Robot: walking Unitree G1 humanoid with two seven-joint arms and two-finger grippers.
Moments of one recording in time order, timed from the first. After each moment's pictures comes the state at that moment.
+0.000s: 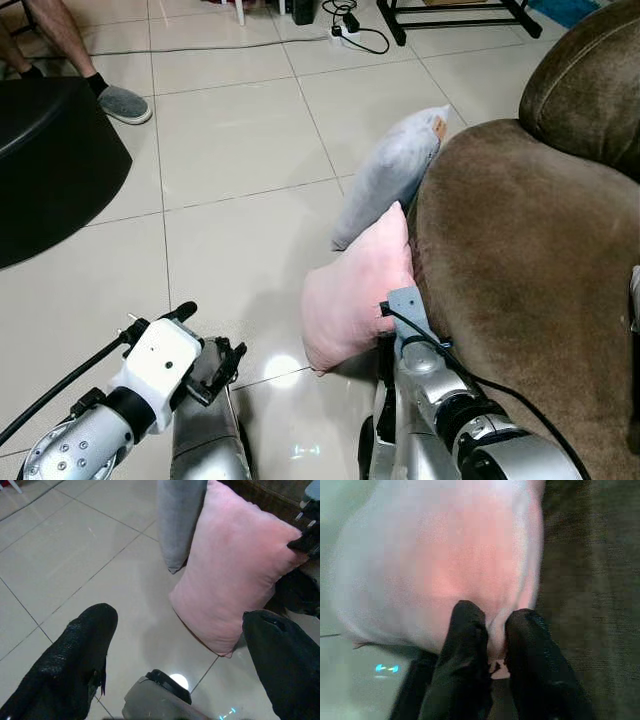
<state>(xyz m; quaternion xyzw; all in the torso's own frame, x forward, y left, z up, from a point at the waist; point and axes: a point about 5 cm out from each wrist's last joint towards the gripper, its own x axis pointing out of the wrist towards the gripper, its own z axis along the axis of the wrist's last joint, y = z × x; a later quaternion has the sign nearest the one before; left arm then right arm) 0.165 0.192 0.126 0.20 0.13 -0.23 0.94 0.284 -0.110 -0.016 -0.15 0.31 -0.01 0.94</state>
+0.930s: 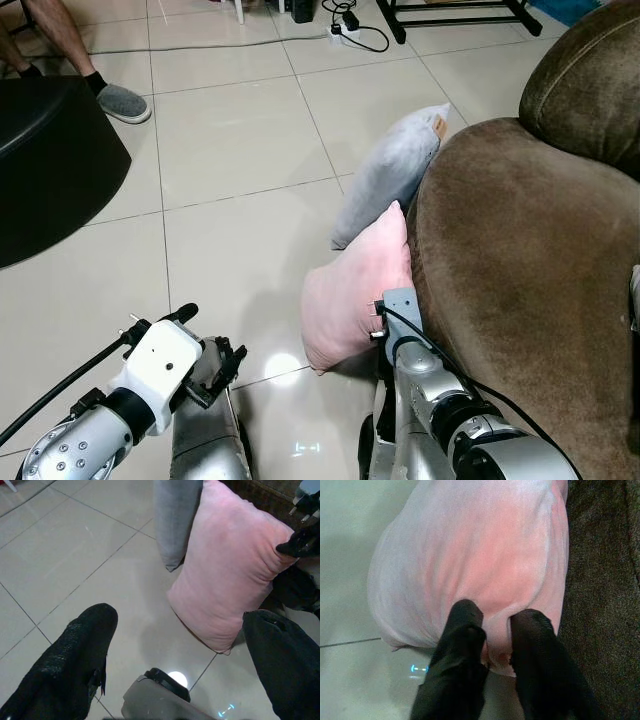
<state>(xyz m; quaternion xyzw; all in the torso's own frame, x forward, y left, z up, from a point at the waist) 0.164 0.192 0.125 0.20 0.14 -0.23 0.94 0.285 -0.102 -0.015 -0.09 0.30 0.01 0.95</state>
